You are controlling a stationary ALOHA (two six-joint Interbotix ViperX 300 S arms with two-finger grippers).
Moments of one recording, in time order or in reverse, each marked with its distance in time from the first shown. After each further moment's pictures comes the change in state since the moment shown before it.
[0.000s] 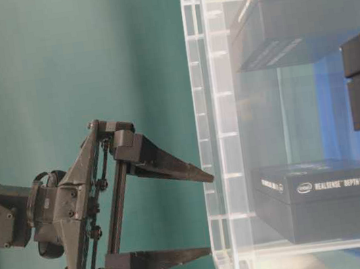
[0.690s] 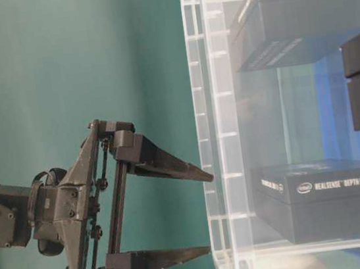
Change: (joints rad) left arm 0.000 0.000 0.000 0.000 0.002 0.000; right arm 0.000 0.000 0.000 -0.015 -0.002 0.026
